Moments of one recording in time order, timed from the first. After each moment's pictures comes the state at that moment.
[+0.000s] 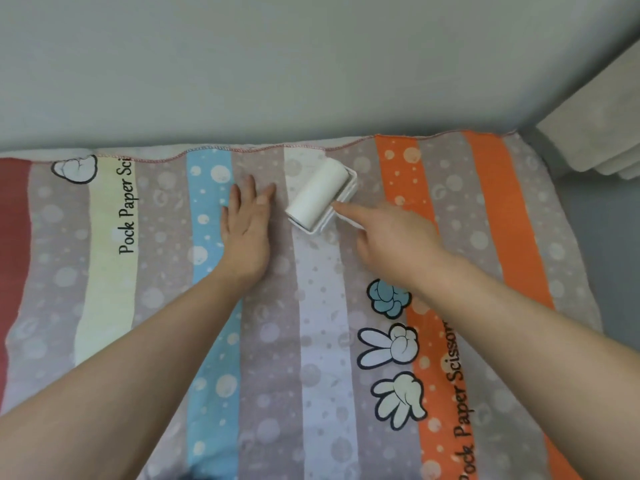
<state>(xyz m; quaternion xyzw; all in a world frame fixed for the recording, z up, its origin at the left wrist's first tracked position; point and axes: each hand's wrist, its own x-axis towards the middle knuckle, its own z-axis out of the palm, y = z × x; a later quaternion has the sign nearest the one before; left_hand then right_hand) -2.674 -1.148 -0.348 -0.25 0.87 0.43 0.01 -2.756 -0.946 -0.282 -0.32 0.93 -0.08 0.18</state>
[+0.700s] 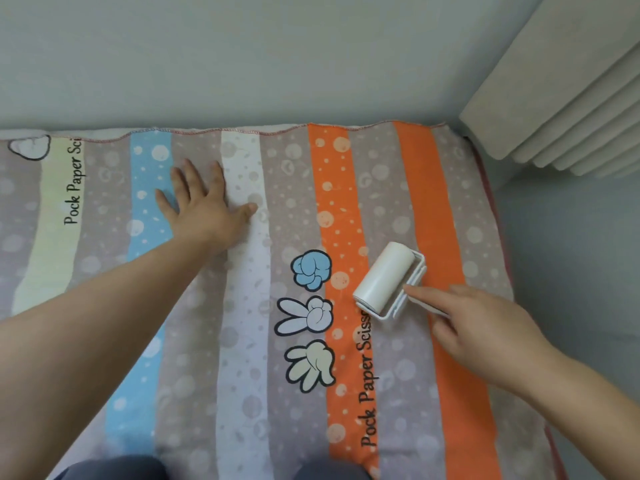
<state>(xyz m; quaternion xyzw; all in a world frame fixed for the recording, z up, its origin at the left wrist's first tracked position) -2.694 -1.099 -0.348 -0.33 0.93 0.09 0.13 -2.709 -0.711 -0.264 -0.29 0.92 -0.03 0.25</state>
